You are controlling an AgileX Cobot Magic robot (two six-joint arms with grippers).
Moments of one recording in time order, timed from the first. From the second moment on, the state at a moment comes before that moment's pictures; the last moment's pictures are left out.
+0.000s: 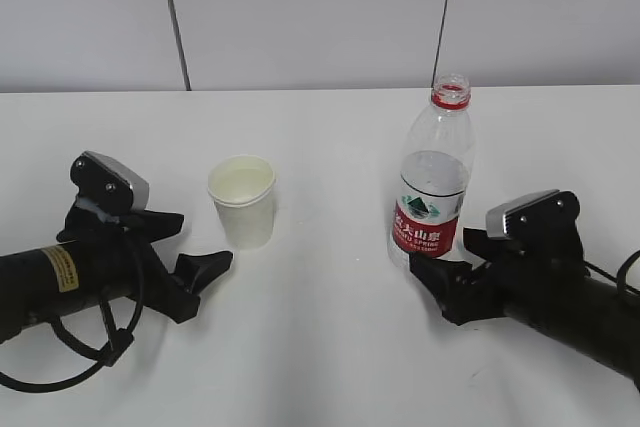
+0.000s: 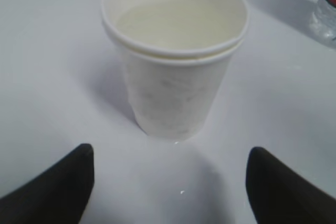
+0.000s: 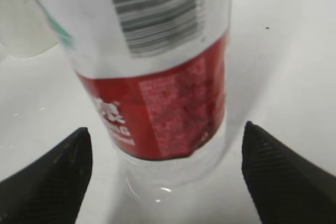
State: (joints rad) left arm -0.27 1.97 -0.51 0.53 -0.95 -0.10; right arm 0.18 2.07 -0.47 -0.35 -1.15 0.12
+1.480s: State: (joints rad) left arm -0.03 1.72 -0.69 0.30 -0.29 -0.10; right arm -0.10 1.90 -0.56 -0.11 -0.77 0.14
